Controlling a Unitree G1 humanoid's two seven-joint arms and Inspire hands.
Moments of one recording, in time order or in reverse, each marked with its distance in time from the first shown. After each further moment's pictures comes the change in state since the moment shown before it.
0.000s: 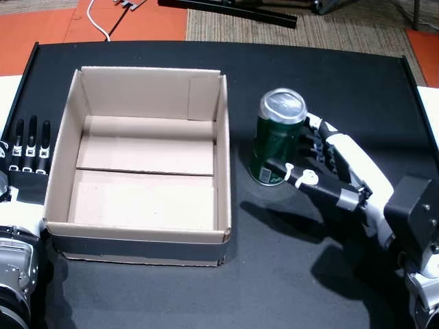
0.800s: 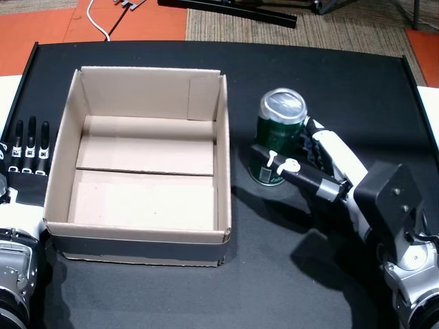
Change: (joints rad) left arm 0.012 0.002 0.005 0.000 -0.007 0.011 -0.029; right arm -0.043 0.057 -0.008 0.019 -0.057 0.117 -0.113
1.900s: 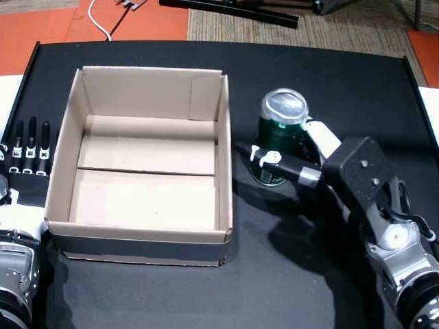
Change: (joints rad) left arm -0.003 -0.011 0.000 -0.003 -0.005 -0.012 0.008; right arm -0.086 0.041 0.018 0.021 -0.078 0.146 -0.100
